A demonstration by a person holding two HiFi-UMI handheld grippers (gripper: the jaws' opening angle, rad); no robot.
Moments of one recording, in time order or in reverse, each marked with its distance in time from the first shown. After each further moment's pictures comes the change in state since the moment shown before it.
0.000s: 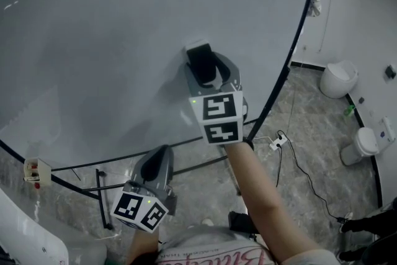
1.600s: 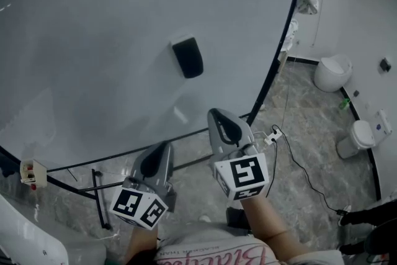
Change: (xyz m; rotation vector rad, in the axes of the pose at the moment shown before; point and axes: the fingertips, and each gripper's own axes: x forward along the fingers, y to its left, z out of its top) left arm 0.009 -0.020 -0.006 0.003 0.015 -0.046; right arm -0.126 0.017 -0.069 0.179 0.006 0.056
